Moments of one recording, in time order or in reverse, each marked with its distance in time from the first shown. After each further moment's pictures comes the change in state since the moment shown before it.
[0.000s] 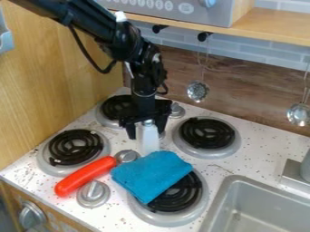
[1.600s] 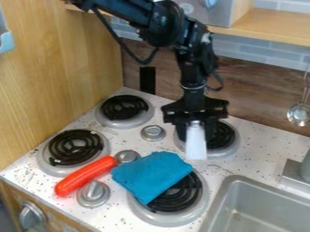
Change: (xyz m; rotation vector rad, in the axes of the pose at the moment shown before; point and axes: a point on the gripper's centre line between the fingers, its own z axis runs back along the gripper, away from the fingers) arm -0.082 -0.067 0.057 -0.148 0.137 -0.390
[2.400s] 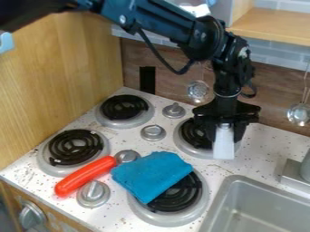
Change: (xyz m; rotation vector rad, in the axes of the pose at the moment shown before) arm 0.015 -0.046 -0.020 -0.001 -0.109 -0.067
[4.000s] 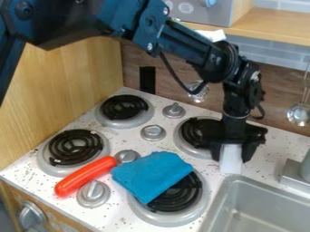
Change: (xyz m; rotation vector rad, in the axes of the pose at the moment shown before) arm -0.024 -0.006 -0.028 0.045 0.084 0.025
